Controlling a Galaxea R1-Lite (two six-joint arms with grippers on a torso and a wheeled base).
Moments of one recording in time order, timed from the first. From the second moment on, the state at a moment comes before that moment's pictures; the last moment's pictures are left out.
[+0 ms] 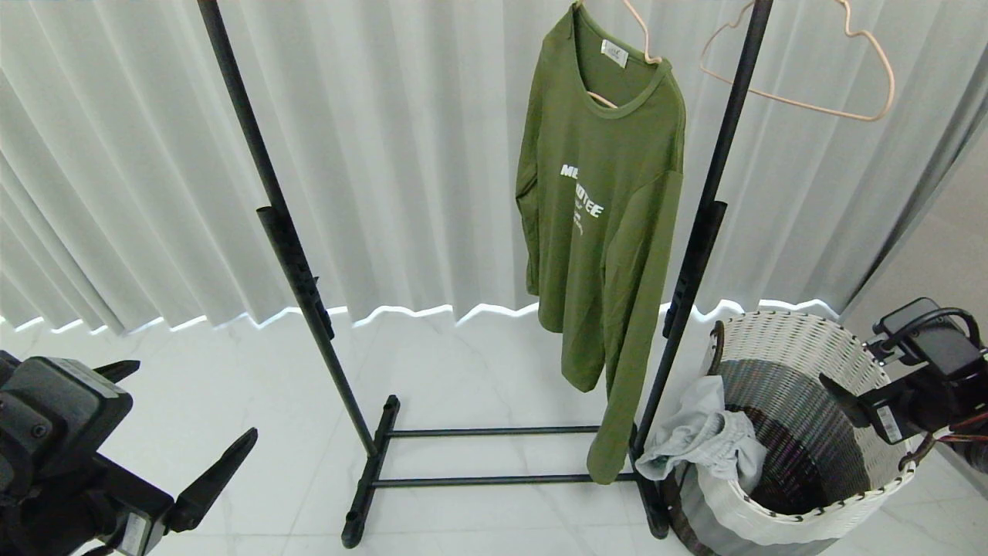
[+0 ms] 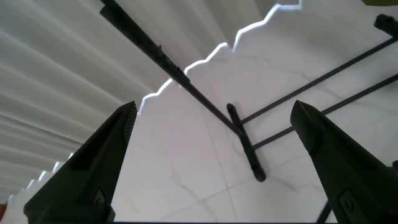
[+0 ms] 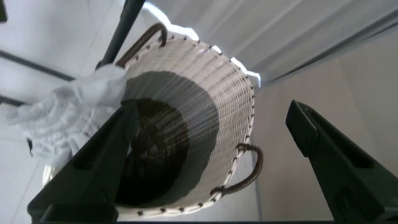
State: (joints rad) left arm -0.39 0.94 -0.31 -0.40 0.26 0.56; right arm 0.17 1.43 -0.32 -0.89 -0.19 -0.53
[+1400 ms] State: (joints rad) left arm -0.50 0.99 -0.31 -0.40 0.26 0.56; right arm 0.22 1.71 -0.25 -0.89 -0.17 -0.41
